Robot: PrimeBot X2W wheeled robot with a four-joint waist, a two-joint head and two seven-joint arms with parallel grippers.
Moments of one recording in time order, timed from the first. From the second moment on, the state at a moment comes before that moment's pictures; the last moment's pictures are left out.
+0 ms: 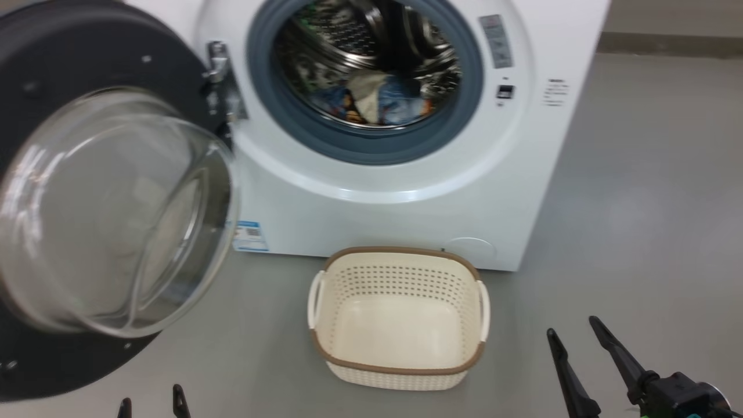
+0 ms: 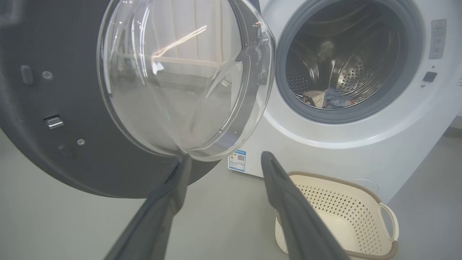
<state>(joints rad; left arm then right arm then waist) 0.28 0.05 -0.09 -0.08 -0.21 0.29 -0.26 0.13 -0.15 0.06 0.02 0.18 0.13 -0.26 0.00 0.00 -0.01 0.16</state>
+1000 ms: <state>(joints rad) 0.37 0.05 -0.01 -0.20 -0.28 0.38 -0.26 0.00 -0.18 0.28 0.06 0.19 0.13 -0.26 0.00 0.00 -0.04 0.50</state>
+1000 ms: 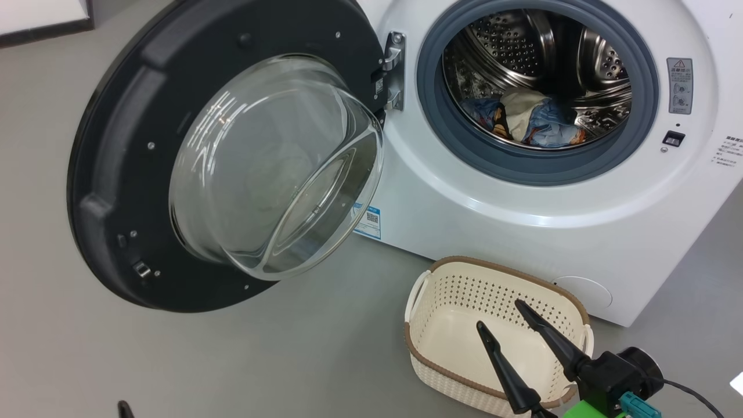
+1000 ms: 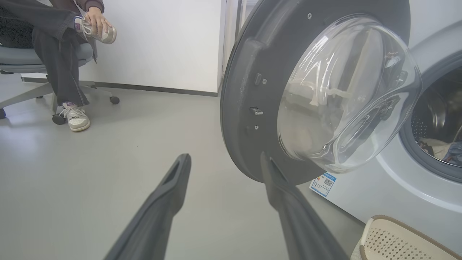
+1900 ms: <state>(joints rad) 0.11 0.19 0.61 0.05 -1.14 0.12 -0.19 0.06 -0.14 0.26 0.06 0.19 0.13 -0.26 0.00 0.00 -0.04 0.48</state>
